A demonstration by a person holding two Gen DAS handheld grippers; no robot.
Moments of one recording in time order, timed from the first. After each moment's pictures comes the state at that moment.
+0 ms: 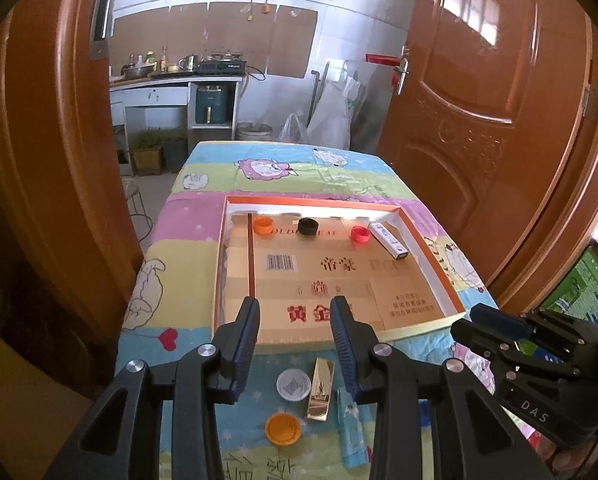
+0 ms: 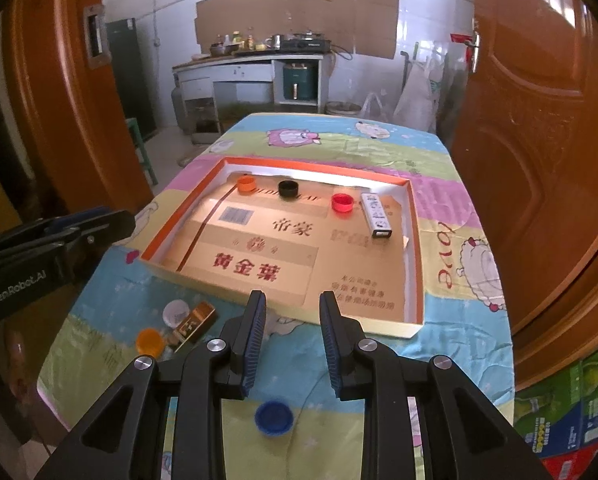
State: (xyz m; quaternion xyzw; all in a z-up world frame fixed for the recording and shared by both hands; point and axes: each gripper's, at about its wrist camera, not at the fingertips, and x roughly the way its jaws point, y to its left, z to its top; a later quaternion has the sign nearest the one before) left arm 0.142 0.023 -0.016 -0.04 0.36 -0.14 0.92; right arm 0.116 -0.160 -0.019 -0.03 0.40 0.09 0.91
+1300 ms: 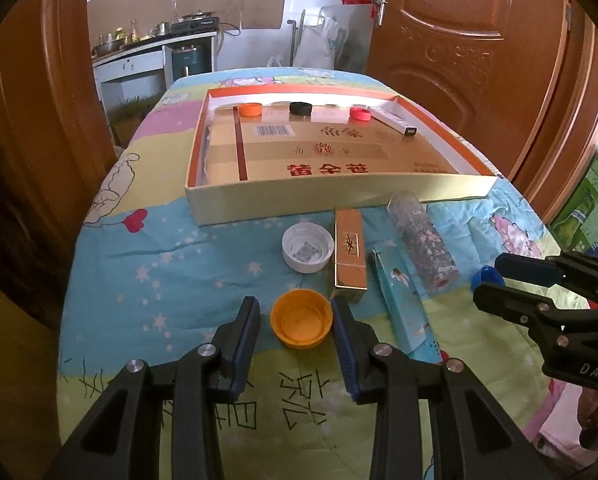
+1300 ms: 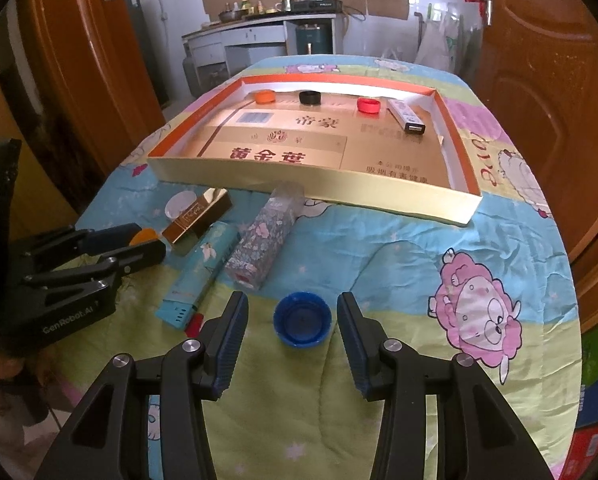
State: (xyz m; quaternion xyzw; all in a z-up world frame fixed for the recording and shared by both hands) left arm 0.110 0.019 -0.123 0.03 0.43 -0.16 0.89; right arm 0.082 -0.157 -0.104 -0.01 0.46 0.12 0.88
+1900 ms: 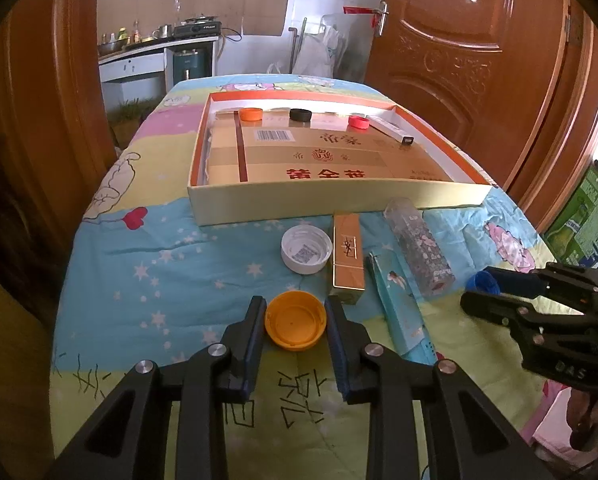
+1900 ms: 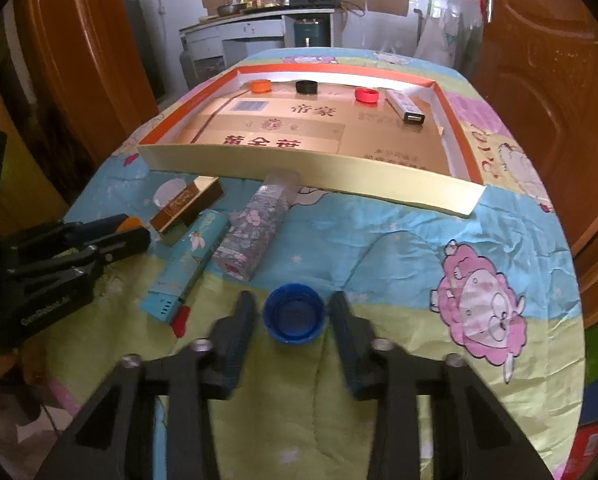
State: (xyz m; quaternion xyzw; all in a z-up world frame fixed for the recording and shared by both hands) left arm 0.106 0.024 -0.122 0.01 0.42 -0.17 0.89; right arm 0.084 -0.156 -0.114 -0.02 0.46 0.11 0.88
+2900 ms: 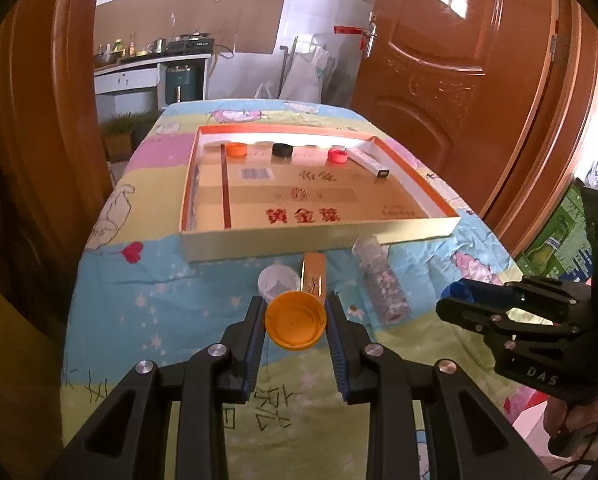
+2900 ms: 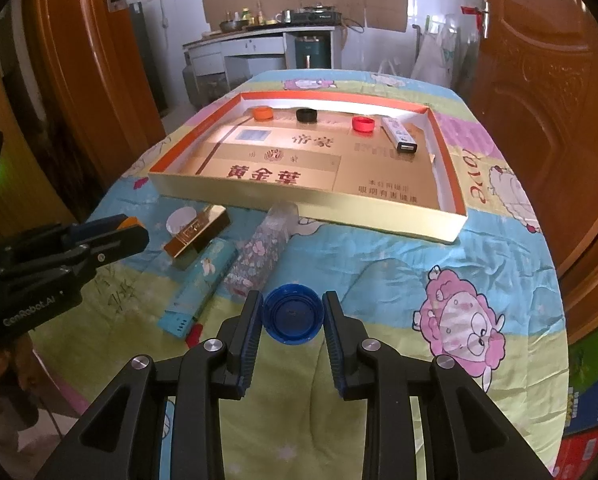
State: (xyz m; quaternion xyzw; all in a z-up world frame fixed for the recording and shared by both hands) left arm 0.101 0.020 -0.088 -0.01 0.39 -0.19 0.90; right arm 0.078 -0.160 -0.089 -0.01 0.43 0.11 0.89
